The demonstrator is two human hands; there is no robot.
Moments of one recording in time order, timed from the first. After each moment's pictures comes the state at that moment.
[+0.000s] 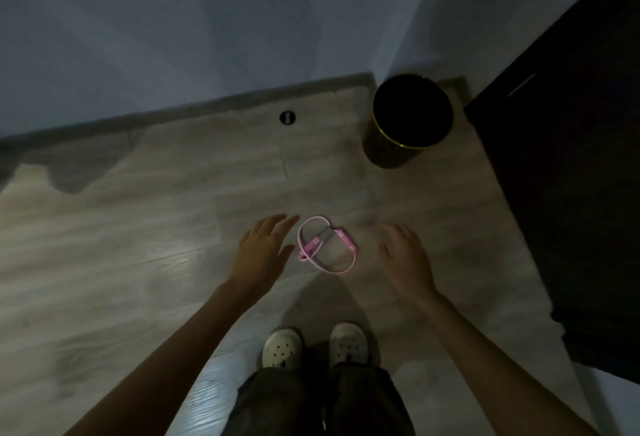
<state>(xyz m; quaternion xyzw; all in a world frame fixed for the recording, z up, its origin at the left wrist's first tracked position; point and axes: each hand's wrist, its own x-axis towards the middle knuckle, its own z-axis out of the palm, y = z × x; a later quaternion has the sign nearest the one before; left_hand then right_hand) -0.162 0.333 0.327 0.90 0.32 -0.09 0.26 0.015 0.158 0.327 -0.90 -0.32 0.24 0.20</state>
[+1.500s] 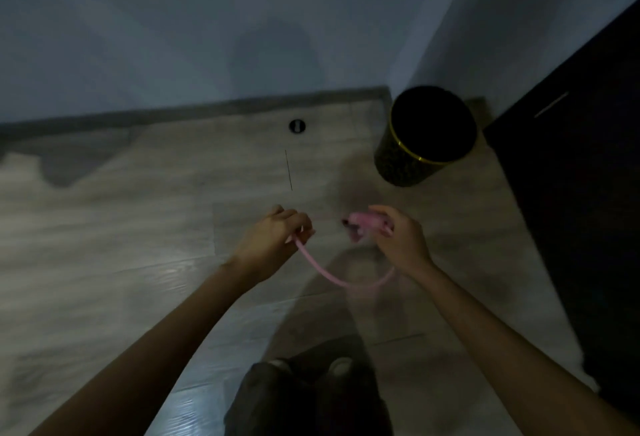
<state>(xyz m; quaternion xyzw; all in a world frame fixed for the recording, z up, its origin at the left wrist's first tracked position) -0.137 0.363 0.266 0.93 0.21 0.03 0.29 0.049 0.214 0.267 -0.85 -0.30 0.29 0.33</state>
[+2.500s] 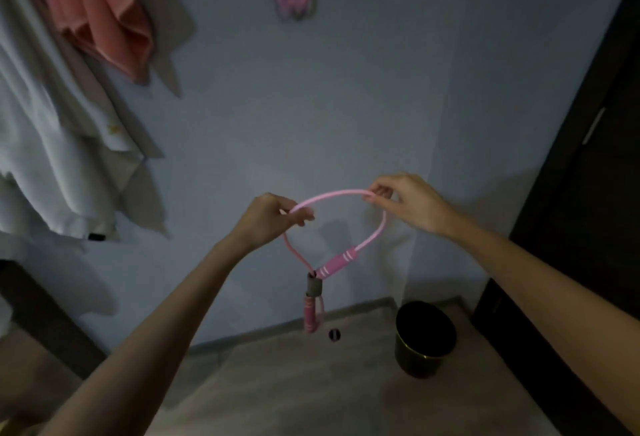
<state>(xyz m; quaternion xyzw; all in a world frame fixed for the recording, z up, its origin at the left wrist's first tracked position) -0.185 0.466 0.925 0.90 0.24 0.21 0.29 0.026 0.306 0.934 -0.72 -0.62 -0.01 0.29</state>
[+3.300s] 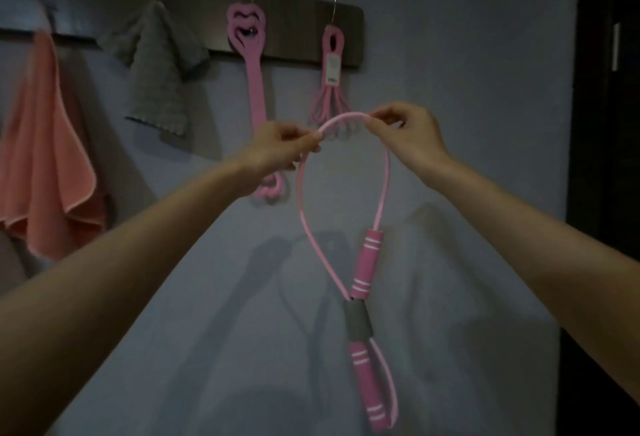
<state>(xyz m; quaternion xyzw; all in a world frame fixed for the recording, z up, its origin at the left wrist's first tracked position) -0.009 0.540 1.242 0.84 0.08 0.43 0.33 0.156 0.413 1.244 -0.59 -0.50 -0.26 0.58</state>
